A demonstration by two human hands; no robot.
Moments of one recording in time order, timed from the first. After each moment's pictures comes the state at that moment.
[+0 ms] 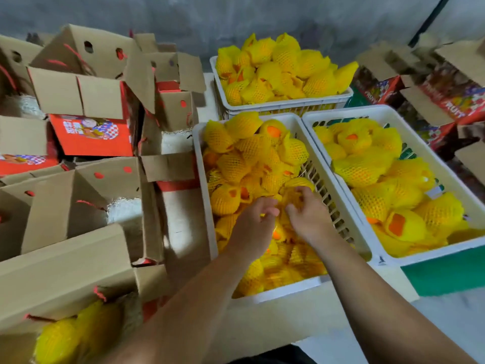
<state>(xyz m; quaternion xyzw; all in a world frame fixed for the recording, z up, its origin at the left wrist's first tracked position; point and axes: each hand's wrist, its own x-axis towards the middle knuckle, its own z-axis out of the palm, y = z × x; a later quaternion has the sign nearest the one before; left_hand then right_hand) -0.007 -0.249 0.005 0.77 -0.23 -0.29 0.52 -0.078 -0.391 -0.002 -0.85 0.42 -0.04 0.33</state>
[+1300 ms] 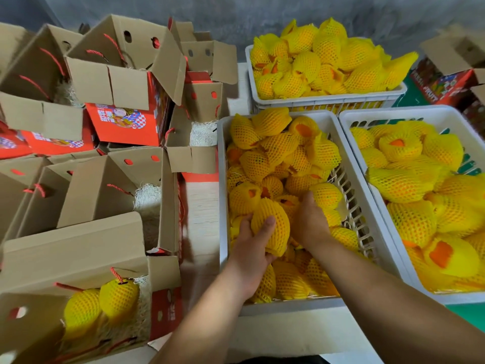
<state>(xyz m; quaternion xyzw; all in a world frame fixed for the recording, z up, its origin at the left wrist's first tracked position) -0.022 -0.224 -0.010 0.53 0.09 -0.40 0.74 -0.033 -0.400 -0.071 -0.87 0.36 0.01 0.34</state>
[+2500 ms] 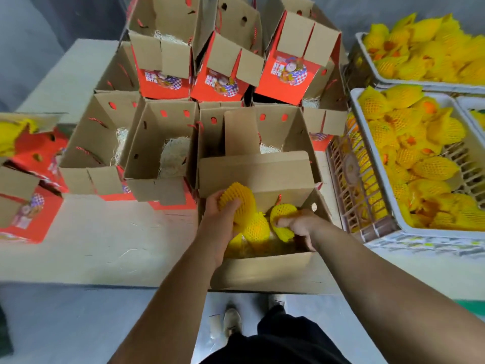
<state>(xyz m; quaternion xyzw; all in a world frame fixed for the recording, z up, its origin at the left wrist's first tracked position) 0.052 0.196 0.008 0.64 0.12 -0.28 0.70 0.012 -0.009 -0.044 -0.69 0.45 0.19 0.54</state>
